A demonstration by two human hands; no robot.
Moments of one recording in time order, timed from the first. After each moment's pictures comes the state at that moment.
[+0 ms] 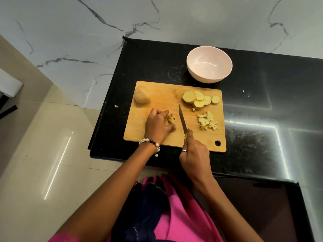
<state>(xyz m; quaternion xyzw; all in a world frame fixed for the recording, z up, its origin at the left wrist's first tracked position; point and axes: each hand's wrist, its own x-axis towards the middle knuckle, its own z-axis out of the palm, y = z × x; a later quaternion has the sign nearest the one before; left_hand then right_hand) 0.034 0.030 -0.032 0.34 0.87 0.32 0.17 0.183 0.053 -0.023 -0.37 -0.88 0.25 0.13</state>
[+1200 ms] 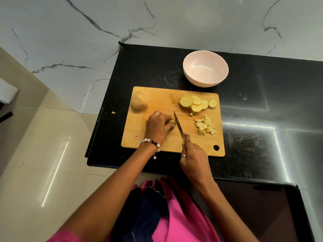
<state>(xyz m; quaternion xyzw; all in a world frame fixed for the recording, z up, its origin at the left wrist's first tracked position) 0.024 0.049 -0.036 0.38 0.86 0.31 0.14 0.185 0.064 -0.037 -0.37 -0.89 0.24 0.11</state>
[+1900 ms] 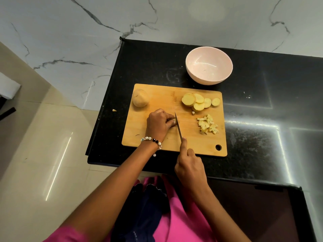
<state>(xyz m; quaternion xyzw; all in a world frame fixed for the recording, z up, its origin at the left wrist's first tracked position) 0.023 0.050 -0.038 0.38 0.85 0.35 0.12 0.182 0.043 -0.030 -0.36 -0.92 0.14 -0.02</state>
